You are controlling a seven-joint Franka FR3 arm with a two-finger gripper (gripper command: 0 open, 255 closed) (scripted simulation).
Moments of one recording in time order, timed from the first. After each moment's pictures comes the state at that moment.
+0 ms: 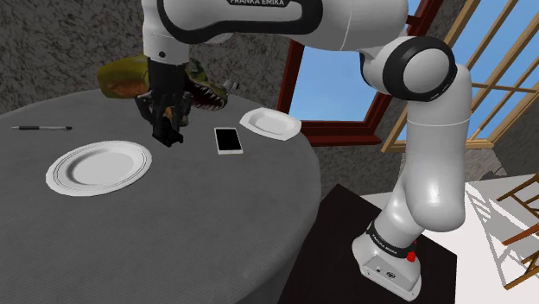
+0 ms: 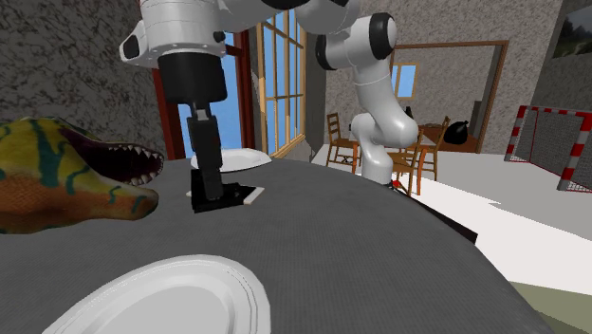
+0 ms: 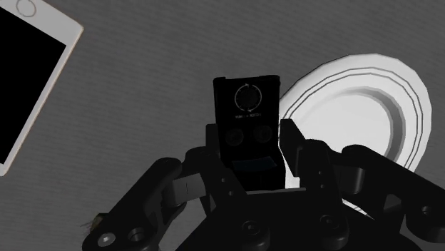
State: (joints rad) arm 0.27 0.44 0.35 -1.31 0.00 1.76 0.49
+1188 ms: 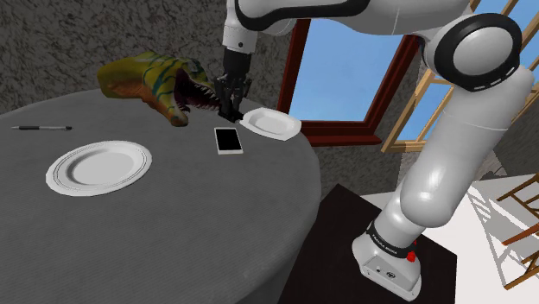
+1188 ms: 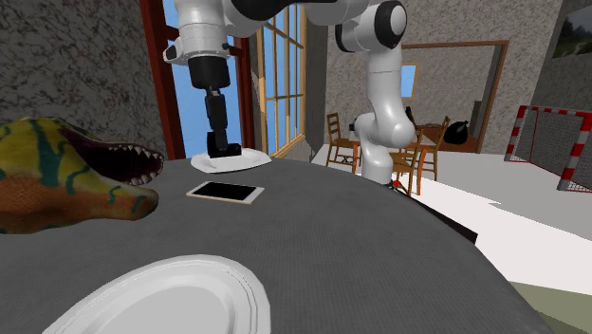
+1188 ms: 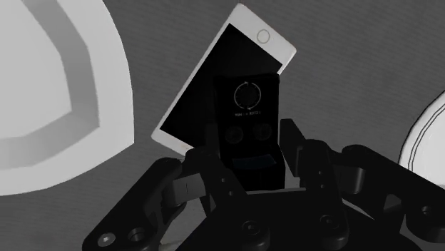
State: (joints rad) arm 0.01 0.09 0.26 -1.71 0.13 1.79 0.15
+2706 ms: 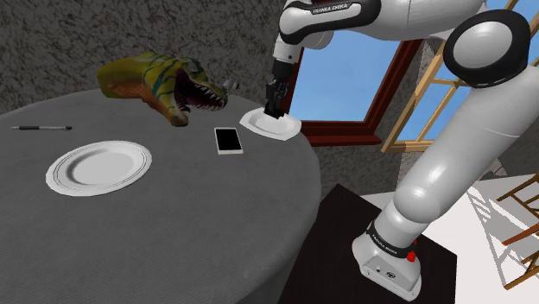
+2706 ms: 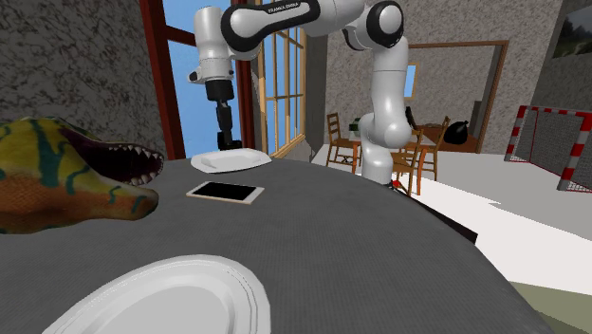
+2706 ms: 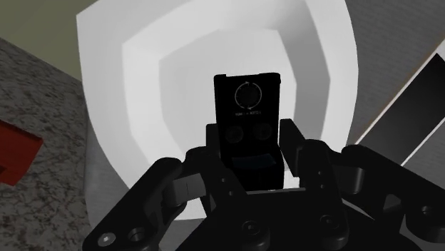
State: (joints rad) arm -0.17 -0.01 0.08 -1.92 0.14 1.84 -0.23
